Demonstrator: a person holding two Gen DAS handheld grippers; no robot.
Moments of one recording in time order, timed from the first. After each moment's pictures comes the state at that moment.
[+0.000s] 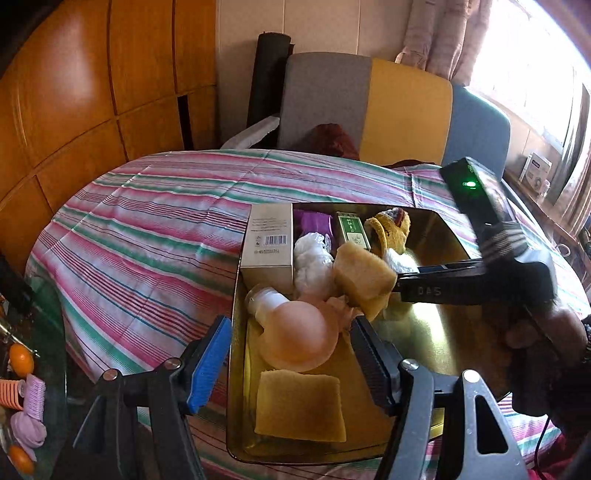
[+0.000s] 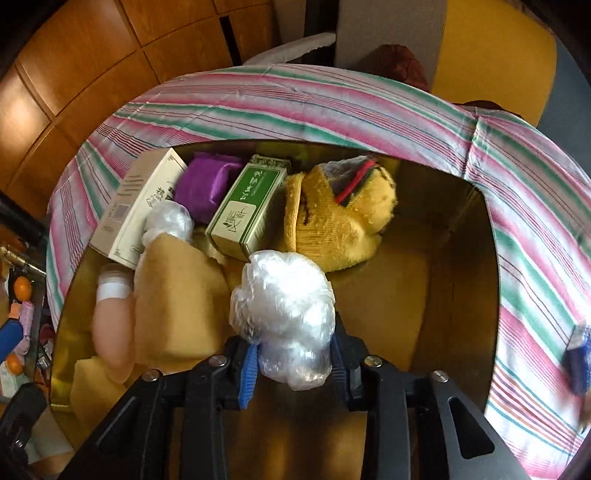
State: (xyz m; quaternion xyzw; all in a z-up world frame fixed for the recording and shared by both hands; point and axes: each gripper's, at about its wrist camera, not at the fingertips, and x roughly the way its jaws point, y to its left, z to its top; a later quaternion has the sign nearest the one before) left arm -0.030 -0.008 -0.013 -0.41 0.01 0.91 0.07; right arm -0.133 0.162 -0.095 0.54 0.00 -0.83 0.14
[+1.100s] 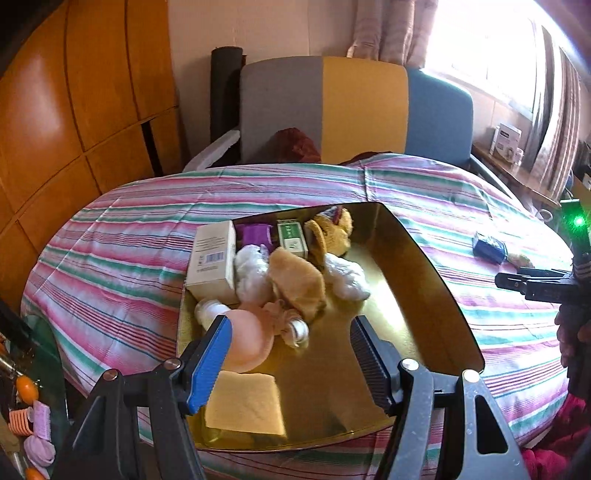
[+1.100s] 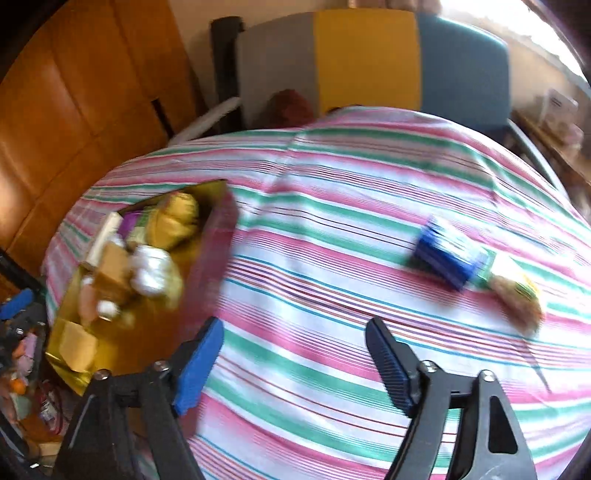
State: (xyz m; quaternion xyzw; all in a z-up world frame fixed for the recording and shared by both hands) left arm -0.009 0.051 0.005 -0.39 0.07 0.91 0.12; right arm -0.003 0.368 -0.056 0.46 -0.08 -0.88 0.01
